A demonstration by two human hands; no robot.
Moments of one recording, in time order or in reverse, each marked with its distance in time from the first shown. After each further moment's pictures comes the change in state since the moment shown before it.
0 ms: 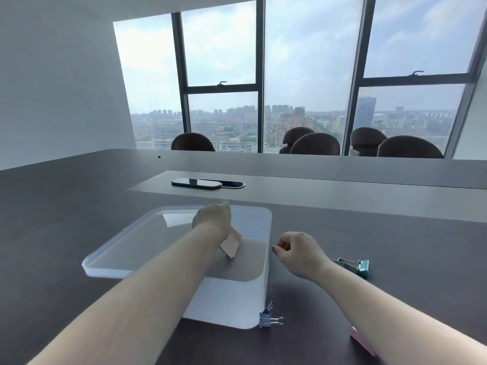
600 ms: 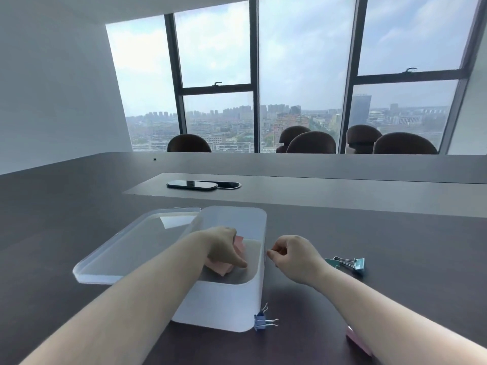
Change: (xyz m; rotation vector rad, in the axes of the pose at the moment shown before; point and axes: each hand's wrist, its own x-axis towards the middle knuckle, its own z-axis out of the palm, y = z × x) left_hand 0.000 0.002 0.020 -0.005 -0.358 0.258; right_hand -0.006 0.003 0.002 0.026 -0.007 -0.032
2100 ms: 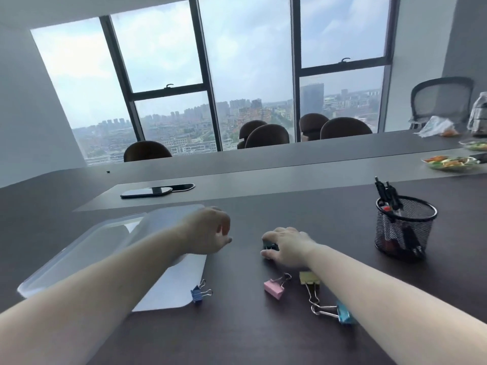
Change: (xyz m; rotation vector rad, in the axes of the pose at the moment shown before) left_hand -0.083 0.108 -0.023 0.134 0.354 0.436; right_hand -0.061 0.082 -0.073 -0.414 -0.210 0.113
